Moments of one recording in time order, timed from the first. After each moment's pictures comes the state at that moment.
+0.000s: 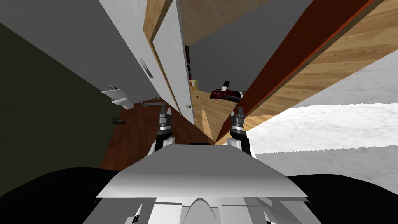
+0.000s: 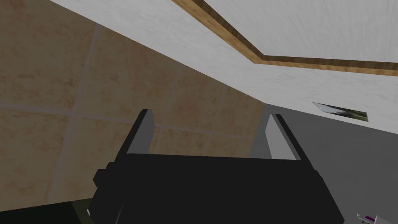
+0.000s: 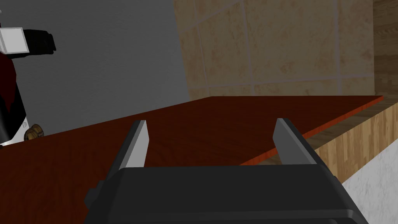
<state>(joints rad) 0.52 0.01 0.00 -2.26 -0.10 -0.53 -0.12</state>
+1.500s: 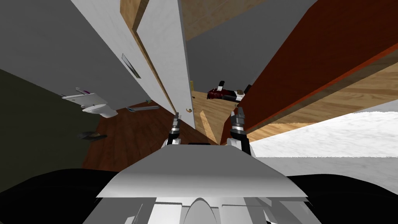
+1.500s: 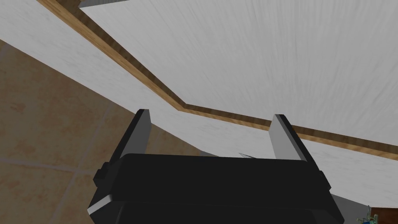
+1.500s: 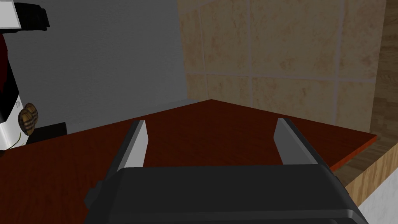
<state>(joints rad) 0.43 0.07 -0.09 -1.90 -0.08 -0.59 -0.06</state>
